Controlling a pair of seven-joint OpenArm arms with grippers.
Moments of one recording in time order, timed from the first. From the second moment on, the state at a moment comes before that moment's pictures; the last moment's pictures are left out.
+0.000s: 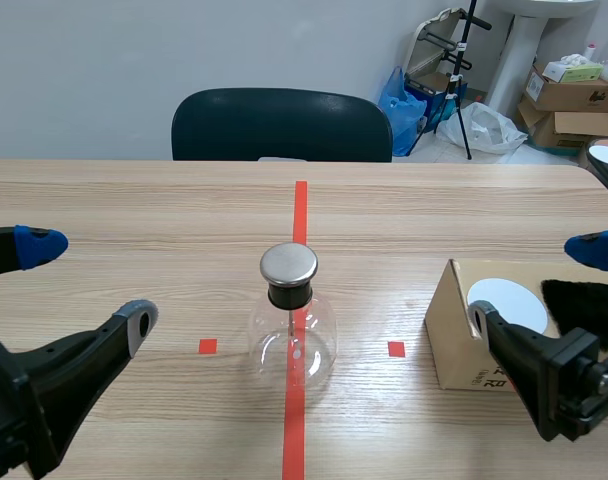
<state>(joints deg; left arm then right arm) 48.0 -32.6 -8.4 119.6 -21.6 -26.4 -9.3 -45.4 30.8 13.0 114.9 16.3 24.7 5.0</state>
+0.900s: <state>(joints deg) 48.0 -32.6 -8.4 119.6 -21.5 -26.4 -9.7 -45.4 30.8 13.0 114.9 11.8 24.7 5.0</state>
